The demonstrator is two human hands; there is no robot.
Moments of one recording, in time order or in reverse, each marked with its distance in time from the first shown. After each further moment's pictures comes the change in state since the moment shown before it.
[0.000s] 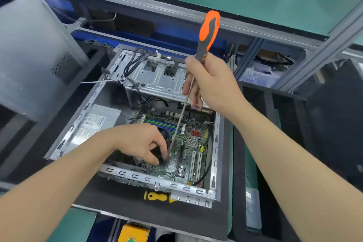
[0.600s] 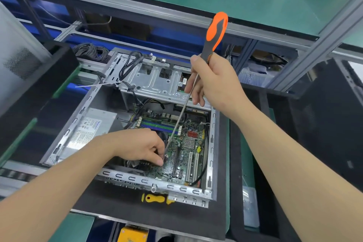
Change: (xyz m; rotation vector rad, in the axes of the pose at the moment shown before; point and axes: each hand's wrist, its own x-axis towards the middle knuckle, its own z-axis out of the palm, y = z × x) left_hand 0.009 -0.002 0.008 0.129 -0.013 -0.061; right_hand -0.003 0.000 -0.016 0.010 0.074 0.013
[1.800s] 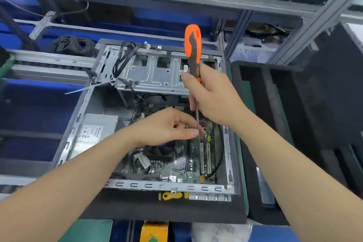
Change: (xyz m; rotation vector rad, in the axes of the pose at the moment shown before) left_hand 0.020 0.024 -0.023 -0.606 0.131 0.193; right_hand -0.014 0.036 0.031 -0.360 0.040 0.030
